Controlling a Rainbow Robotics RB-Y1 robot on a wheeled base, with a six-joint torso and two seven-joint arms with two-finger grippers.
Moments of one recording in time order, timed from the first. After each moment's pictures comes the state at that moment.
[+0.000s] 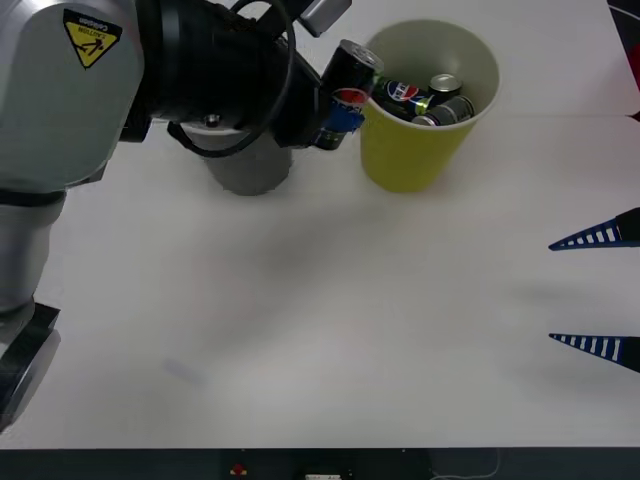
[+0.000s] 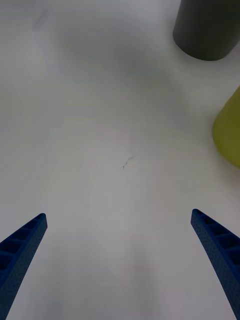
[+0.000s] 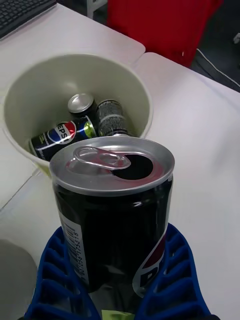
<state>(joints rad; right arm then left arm) 0.26 -1.13 -0.26 -2.01 1.31 -1.13 -0.09 -0.84 0.42 -0.22 -1.96 -2.23 -1.45 1.42</state>
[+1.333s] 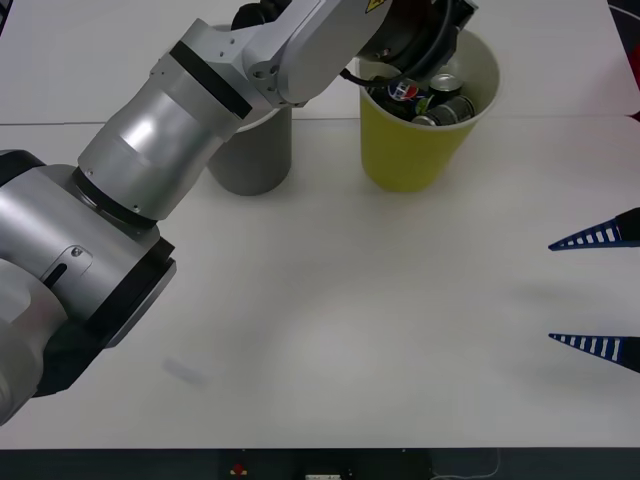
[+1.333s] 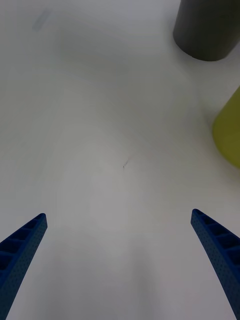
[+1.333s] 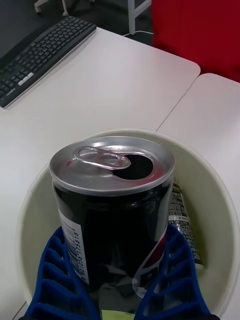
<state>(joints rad) 0.26 -1.13 -0.26 -2.01 1.31 -1.13 -0.09 -1.23 0.17 -0.43 -1.29 -2.56 -1.12 1.42</state>
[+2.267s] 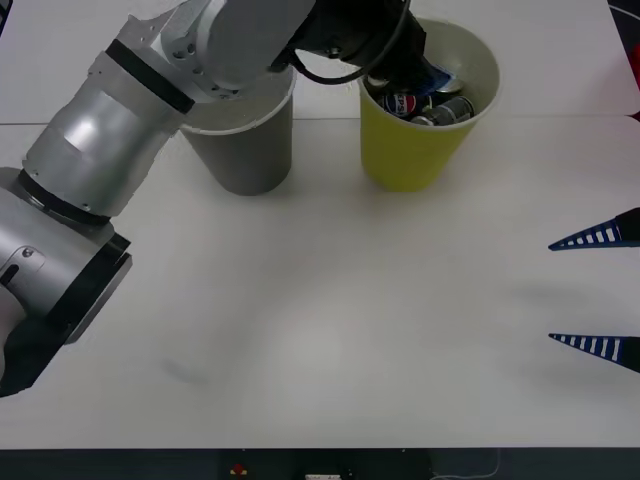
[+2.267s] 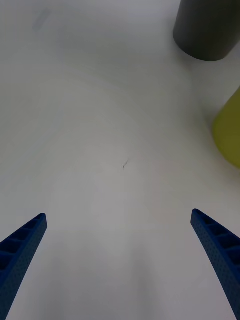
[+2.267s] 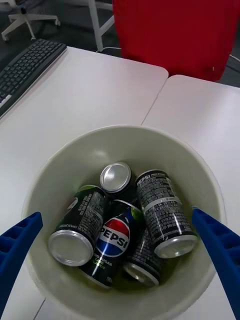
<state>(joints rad) 0.26 -1.13 -0.26 -2.01 1.31 -1.13 -0.09 -1.16 0.31 -0.39 -1.38 -2.26 -1.10 1.13</state>
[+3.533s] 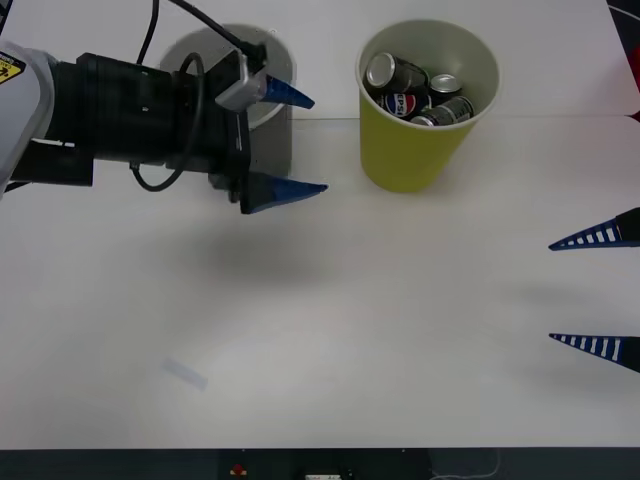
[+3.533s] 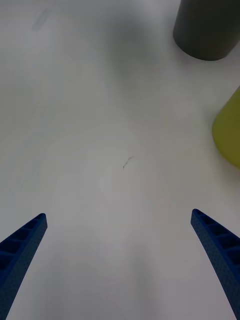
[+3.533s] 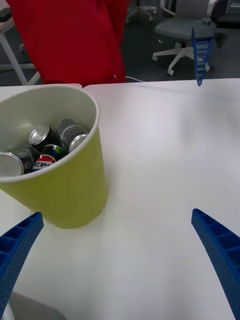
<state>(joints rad) 0.26 -1.13 -0.26 -2.01 1.31 -1.13 -0.09 -0.62 0.70 -0.20 -1.79 -1.57 -1.16 0.48</state>
